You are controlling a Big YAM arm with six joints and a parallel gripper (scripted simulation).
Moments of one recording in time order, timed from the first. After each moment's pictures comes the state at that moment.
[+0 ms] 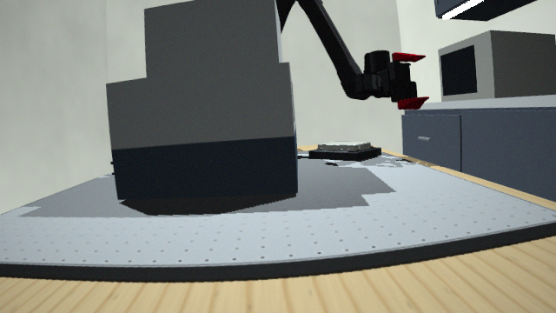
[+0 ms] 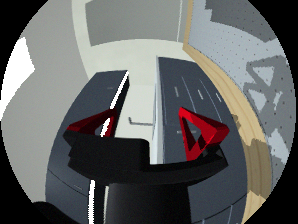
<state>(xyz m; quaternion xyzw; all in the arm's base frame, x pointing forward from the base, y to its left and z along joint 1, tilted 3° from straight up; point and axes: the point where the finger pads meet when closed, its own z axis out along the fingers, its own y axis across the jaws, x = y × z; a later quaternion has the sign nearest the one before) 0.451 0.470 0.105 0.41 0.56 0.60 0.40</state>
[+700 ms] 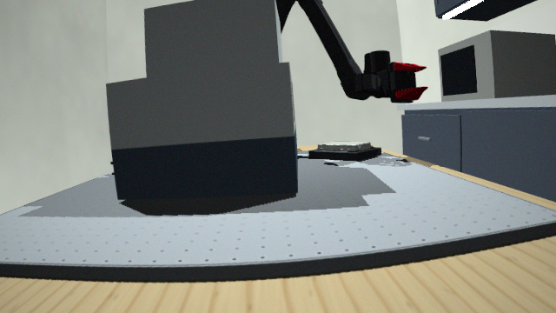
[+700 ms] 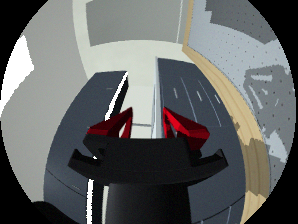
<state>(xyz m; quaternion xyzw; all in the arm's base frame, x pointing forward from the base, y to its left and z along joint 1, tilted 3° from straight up) 0.452 0.468 0.104 0.41 0.57 0.59 0.41</state>
